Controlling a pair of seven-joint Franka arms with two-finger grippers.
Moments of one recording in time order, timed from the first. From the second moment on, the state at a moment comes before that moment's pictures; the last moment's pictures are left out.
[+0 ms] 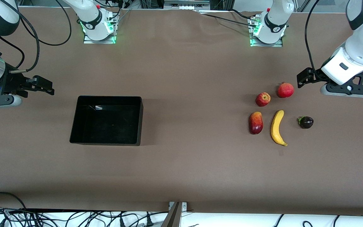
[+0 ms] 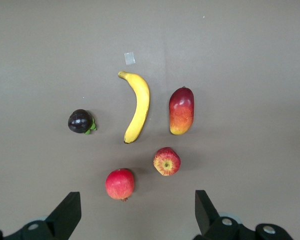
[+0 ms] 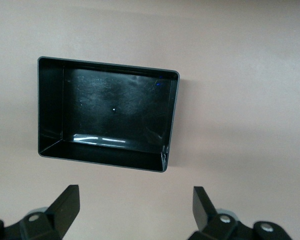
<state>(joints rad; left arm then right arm) -0.04 0.01 -0.07 -1.77 0.02 1.73 -0.05 0.19 0.19 -0.14 -1.45 0.06 1.58 -0.05</state>
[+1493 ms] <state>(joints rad) -0.03 0.05 -0.06 -1.77 0.02 1.77 -0.05 0.16 0.33 -0.16 -2.02 0.06 2.23 -0.04</state>
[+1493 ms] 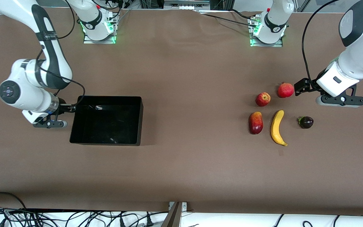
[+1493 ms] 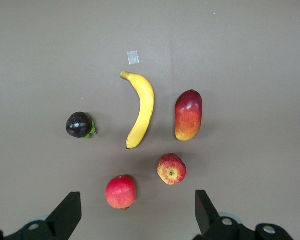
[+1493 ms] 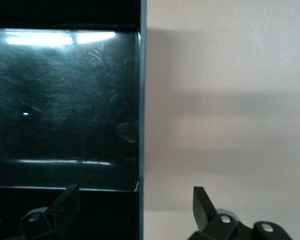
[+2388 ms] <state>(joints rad) -0.02 0.05 -0.06 -1.77 0.02 1.77 -0.05 0.16 0.33 -0.15 -2.06 0.06 2.29 -0.05</state>
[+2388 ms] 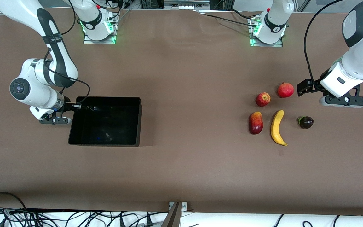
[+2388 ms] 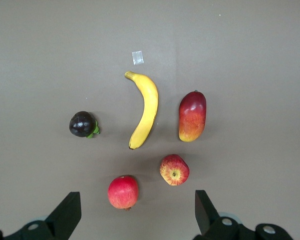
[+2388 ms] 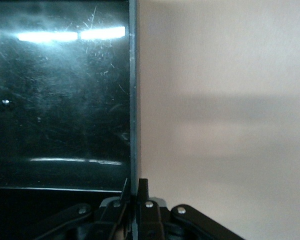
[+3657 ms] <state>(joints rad) -0.01 0.06 -0.06 -1.77 0.02 1.77 -0.05 0.78 0.57 -0.10 -1.55 0.23 2.17 0.57</state>
